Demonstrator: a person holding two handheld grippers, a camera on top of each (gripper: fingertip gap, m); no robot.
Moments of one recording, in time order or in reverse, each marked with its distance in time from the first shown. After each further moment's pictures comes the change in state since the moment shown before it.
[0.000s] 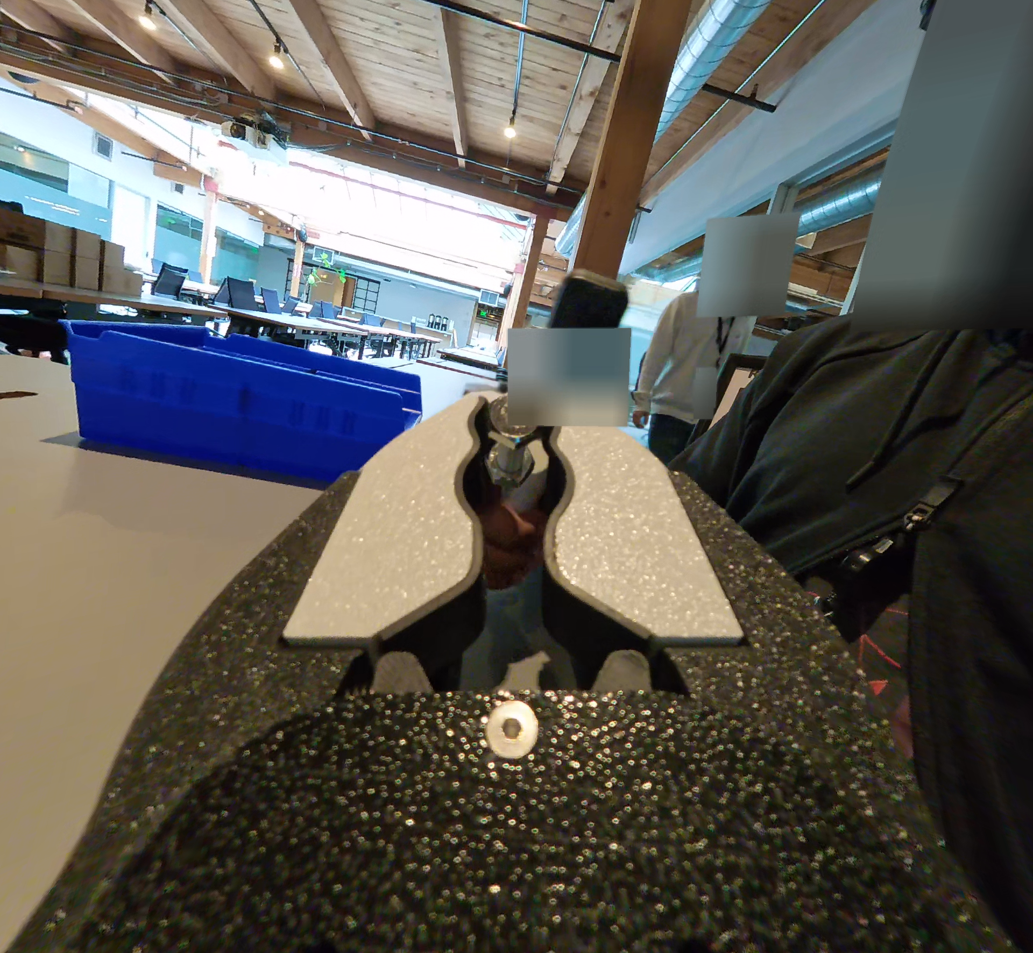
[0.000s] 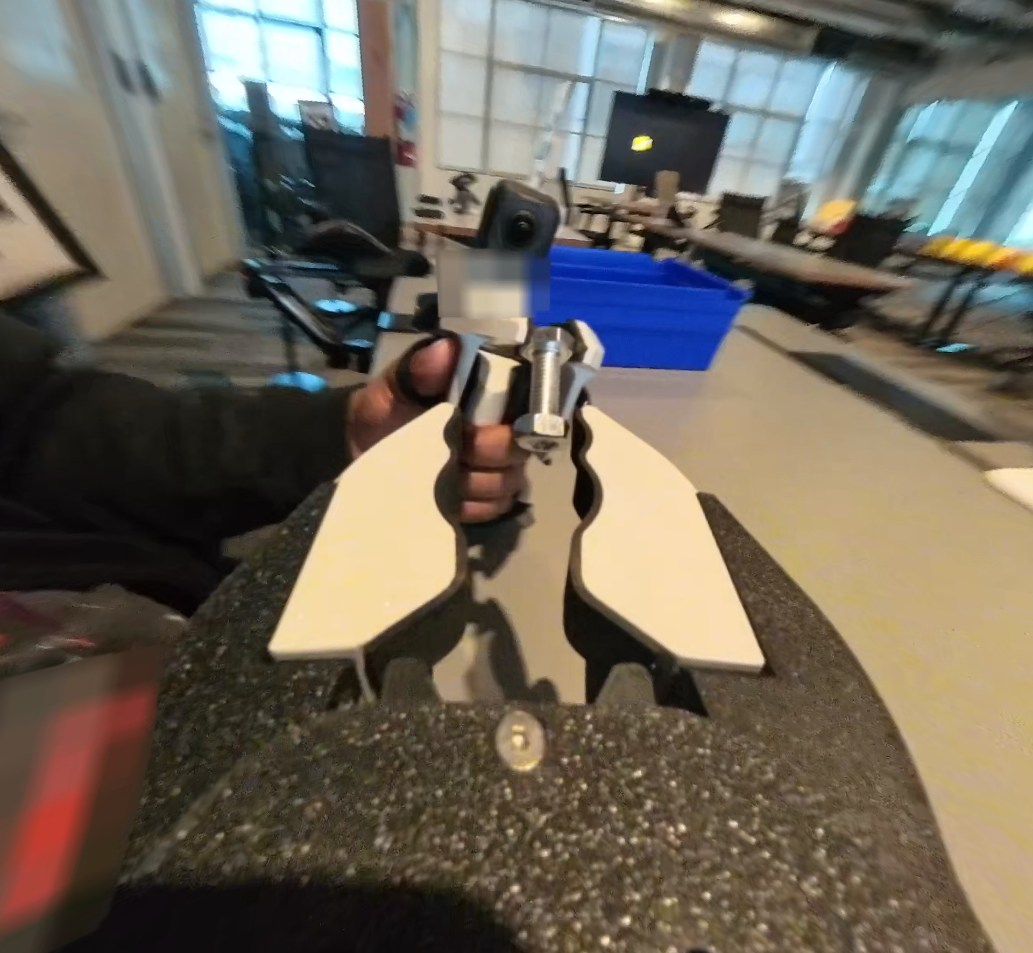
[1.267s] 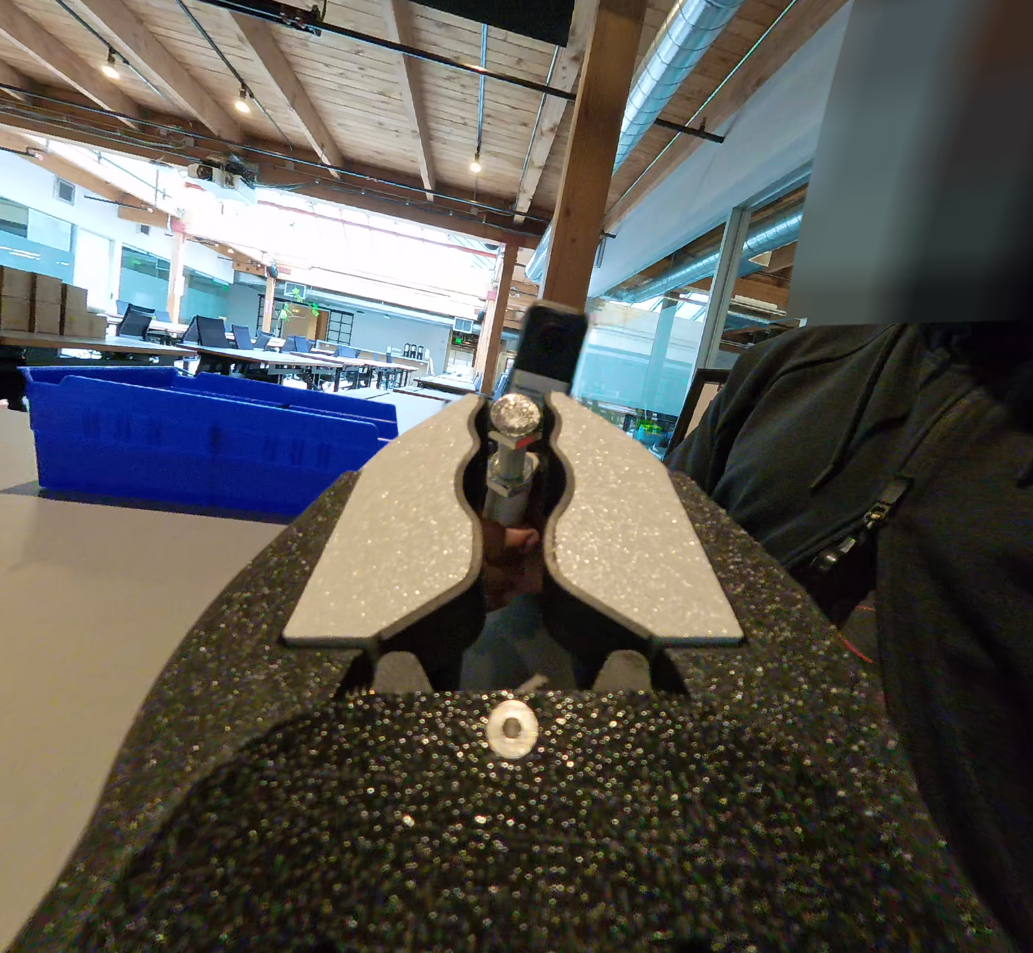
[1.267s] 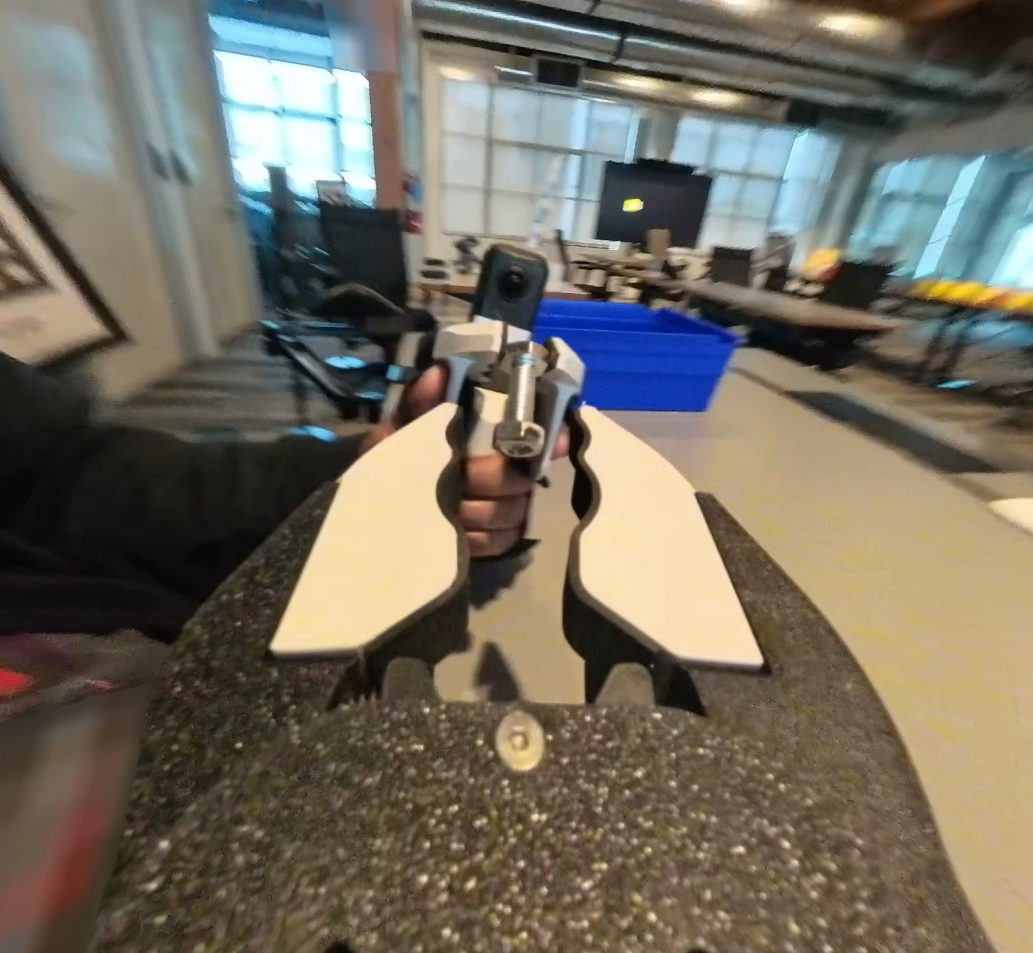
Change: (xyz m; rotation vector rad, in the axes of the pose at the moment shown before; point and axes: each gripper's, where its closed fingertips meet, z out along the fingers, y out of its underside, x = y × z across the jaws) left arm 0.012 -0.009 -0.001 0.054 0.066 0.021; right arm -0.002 -0.017 -0.006 0.111 0.005 0.029
